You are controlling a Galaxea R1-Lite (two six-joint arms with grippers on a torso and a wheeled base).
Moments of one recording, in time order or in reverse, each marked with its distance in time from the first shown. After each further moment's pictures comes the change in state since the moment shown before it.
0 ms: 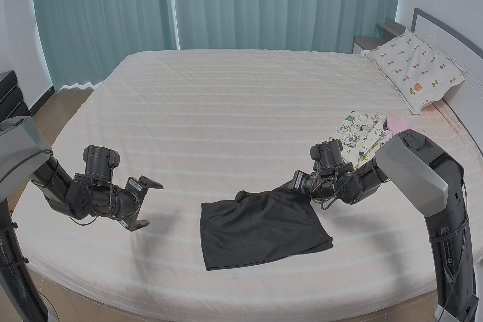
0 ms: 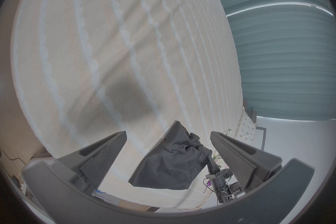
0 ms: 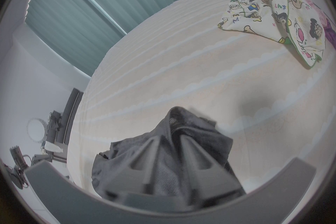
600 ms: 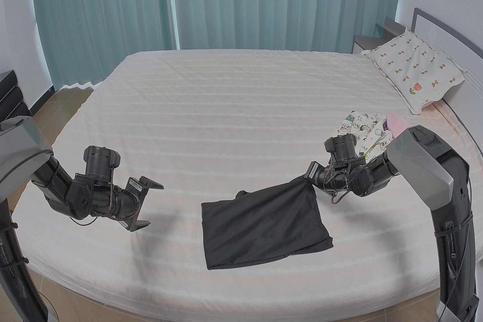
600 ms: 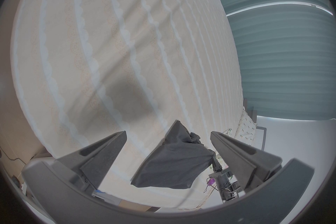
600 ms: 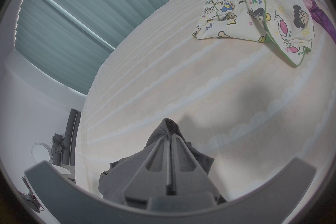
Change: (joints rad) left arm -0.001 0.001 0.001 0.000 0.001 0.001; right arm -0.080 -0.008 -0.010 0.000 0.003 0.115
